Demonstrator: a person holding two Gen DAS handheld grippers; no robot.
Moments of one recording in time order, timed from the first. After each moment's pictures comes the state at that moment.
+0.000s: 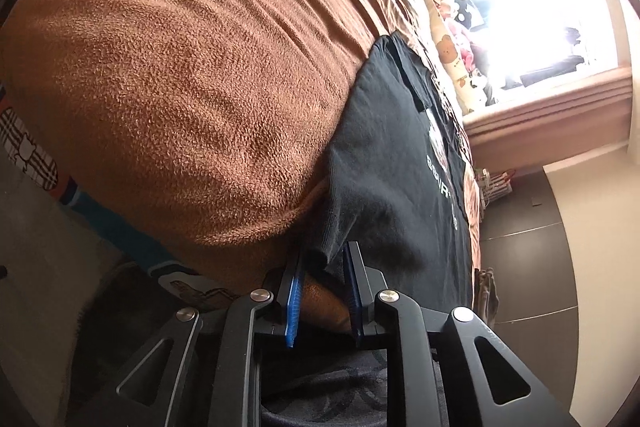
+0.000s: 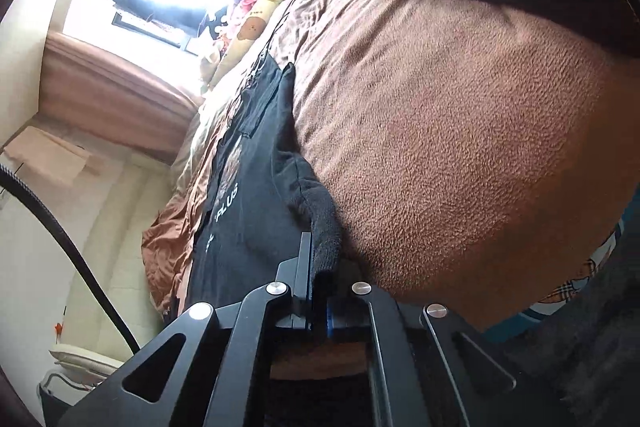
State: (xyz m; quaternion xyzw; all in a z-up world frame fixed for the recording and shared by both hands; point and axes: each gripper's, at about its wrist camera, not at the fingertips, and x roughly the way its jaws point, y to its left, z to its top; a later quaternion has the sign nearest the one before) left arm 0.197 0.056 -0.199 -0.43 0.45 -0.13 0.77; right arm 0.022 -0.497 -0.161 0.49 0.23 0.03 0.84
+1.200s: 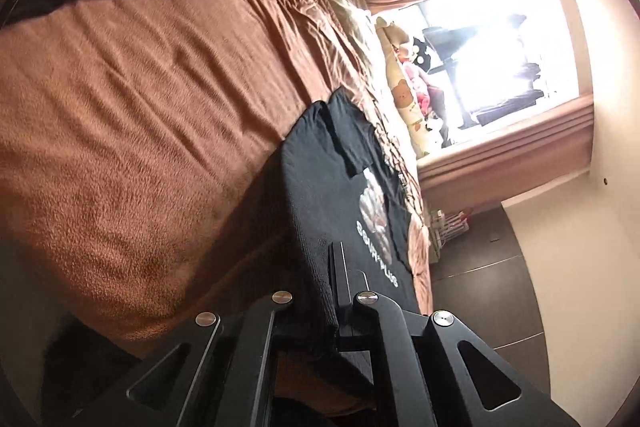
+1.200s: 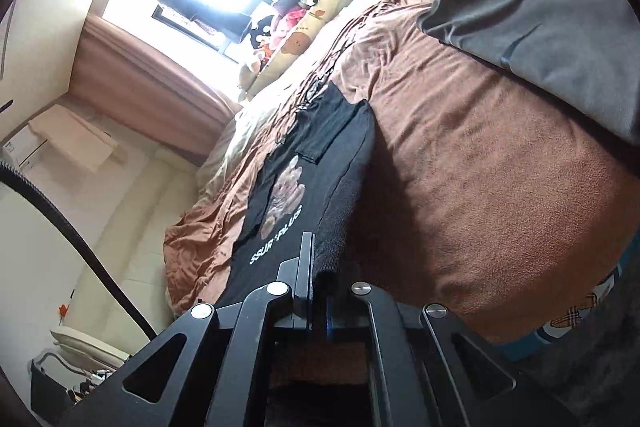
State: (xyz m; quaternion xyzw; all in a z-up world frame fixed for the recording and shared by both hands) left arm 0.235 0.069 -0.124 -0.47 0.35 -0.16 0.79; right arm 0.002 -0.478 -0.063 0.45 0.18 0.06 0.87
